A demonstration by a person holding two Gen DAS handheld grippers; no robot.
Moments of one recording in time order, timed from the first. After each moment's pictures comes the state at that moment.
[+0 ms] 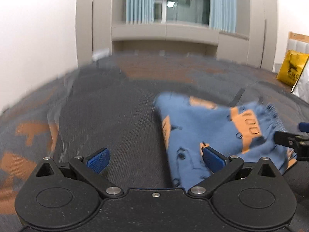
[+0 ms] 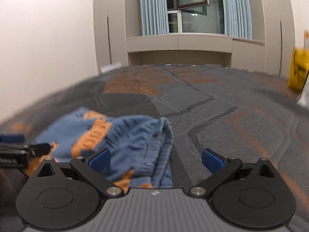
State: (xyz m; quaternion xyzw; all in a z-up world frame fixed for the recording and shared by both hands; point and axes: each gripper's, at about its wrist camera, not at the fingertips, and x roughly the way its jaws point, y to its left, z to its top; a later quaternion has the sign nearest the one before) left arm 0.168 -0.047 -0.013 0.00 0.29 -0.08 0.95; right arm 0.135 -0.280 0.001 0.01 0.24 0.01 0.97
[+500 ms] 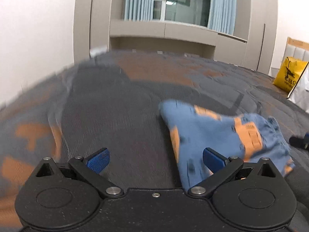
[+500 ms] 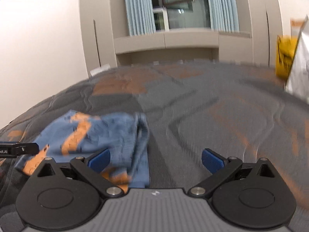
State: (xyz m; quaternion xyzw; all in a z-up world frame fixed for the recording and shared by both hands) left arm 0.180 -0.033 0.009 0.01 0.27 -0.09 0.96; right arm 0.120 -0.314 0.007 0.06 0.23 0.00 0.97
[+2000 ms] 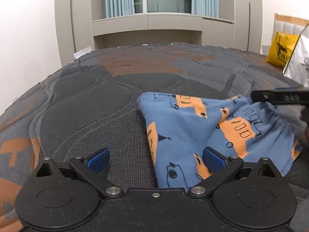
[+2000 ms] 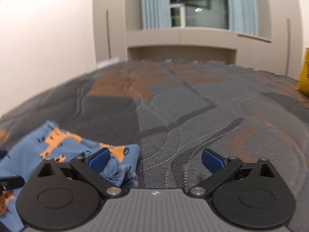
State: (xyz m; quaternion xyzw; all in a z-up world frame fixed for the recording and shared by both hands) left arm 0.185 -0.065 -0.009 0.05 0.29 -0.12 0.95; right arm 0.219 -0.324 -0.003 0.03 0.24 0.04 0.97
